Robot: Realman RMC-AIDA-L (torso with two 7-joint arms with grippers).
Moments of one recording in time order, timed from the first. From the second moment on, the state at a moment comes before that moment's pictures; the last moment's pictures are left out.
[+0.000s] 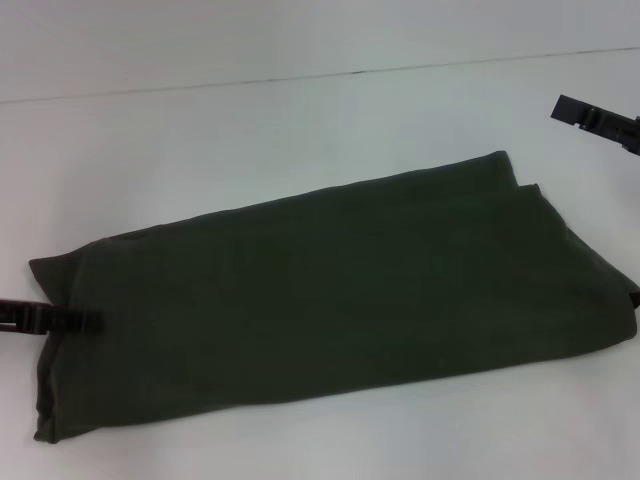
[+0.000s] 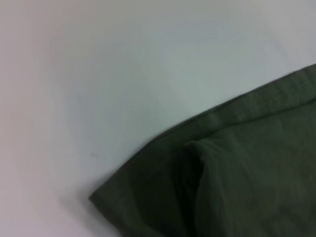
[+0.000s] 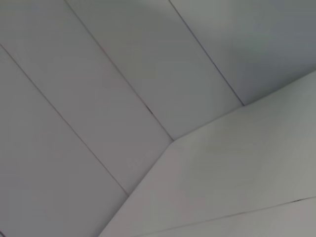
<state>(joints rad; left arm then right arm) -0.58 -2.02 -2.50 -0.76 -0.62 1.41 -2.10 0.42 1.99 -0.29 -0.63 -1.92 -1.60 1.76</state>
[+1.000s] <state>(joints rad) -0.58 -2.02 -2.48 -0.76 -0.62 1.40 -2.11 0.42 1.99 -0.29 -0.63 -1.91 -1.60 1.76</state>
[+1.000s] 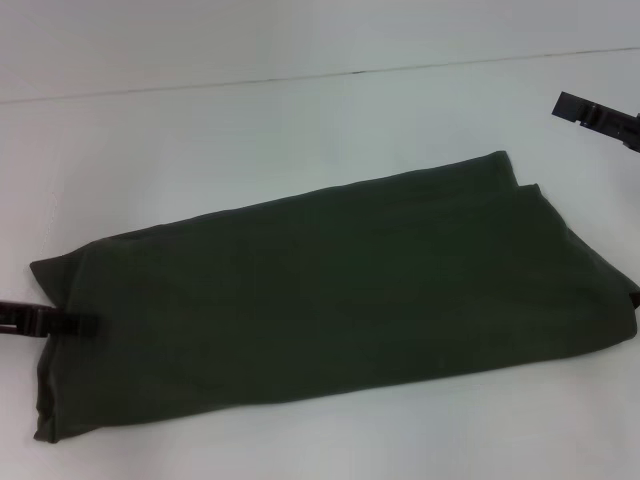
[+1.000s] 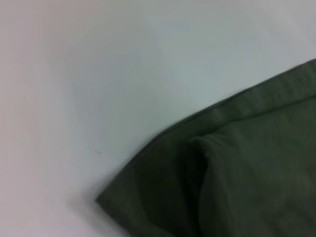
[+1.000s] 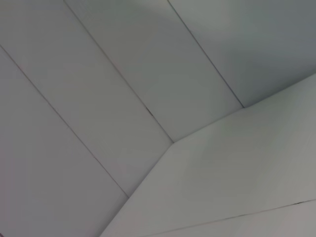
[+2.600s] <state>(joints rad) -0.57 -2.01 -2.52 -0.77 -0.70 1.49 -2.04 0.41 1.99 -0.29 -0.63 -1.90 -1.61 1.75</state>
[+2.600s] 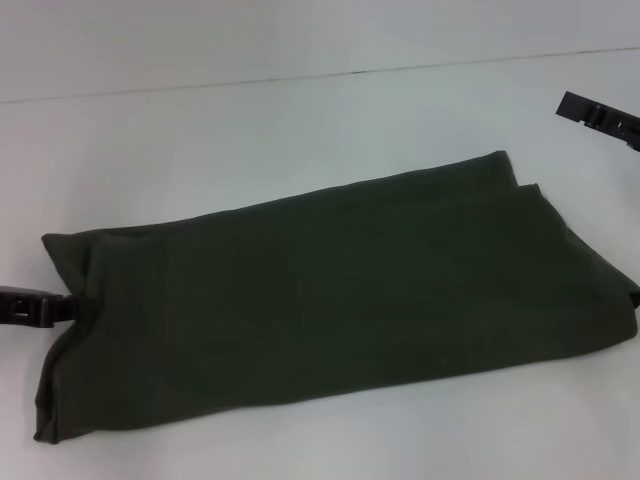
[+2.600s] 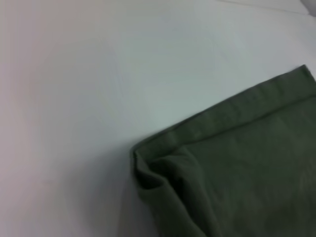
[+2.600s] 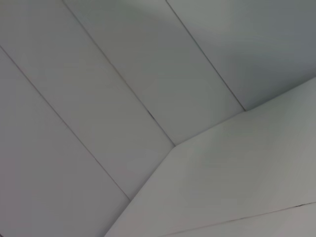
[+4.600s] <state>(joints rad) -0.55 -2.04 -2.52 -0.91 -0.86 1.63 -2.04 0.44 2.03 -0.57 -0.62 -1.95 -1.57 1.75</state>
